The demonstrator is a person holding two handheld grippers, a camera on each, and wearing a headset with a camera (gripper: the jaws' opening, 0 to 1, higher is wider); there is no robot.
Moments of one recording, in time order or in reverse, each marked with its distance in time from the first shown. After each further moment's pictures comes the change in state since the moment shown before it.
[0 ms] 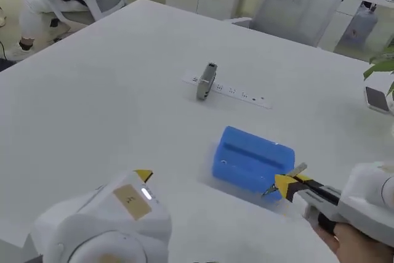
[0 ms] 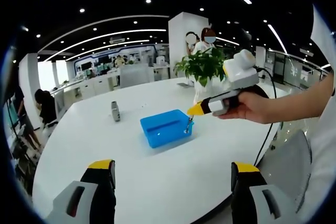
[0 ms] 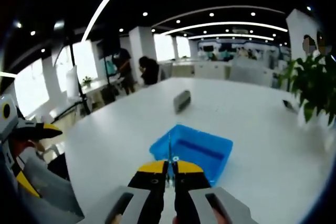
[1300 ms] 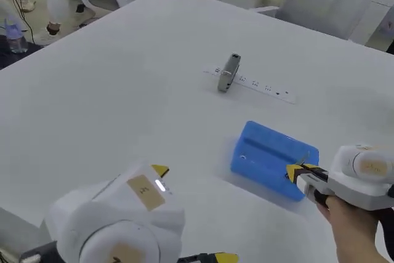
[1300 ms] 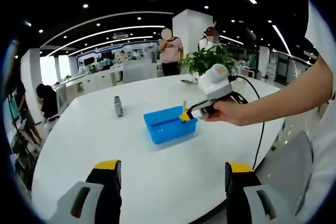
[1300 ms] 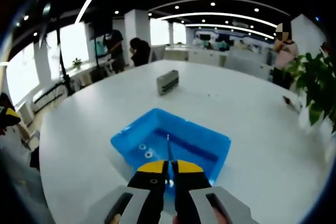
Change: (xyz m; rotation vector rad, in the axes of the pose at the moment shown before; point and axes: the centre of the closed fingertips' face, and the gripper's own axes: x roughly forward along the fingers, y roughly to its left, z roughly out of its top) left arm 0.001 0.011 -0.005 -0.034 0.030 0.018; right arm 0.076 -0.044 -0.042 -0.046 0.155 -0.074
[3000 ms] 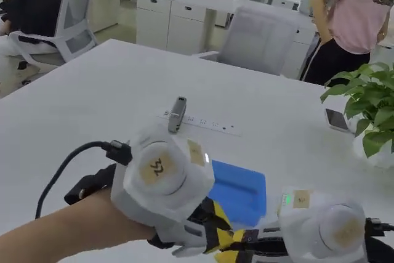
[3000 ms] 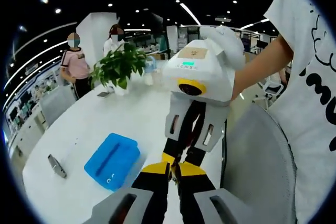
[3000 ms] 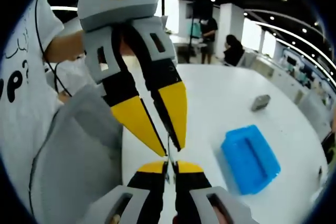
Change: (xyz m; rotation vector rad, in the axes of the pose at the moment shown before) left arm 0.046 -0.078 0.047 0.496 0.070 -0.648; right arm -0.124 0.149 -0.029 -0.519 0.140 0.558
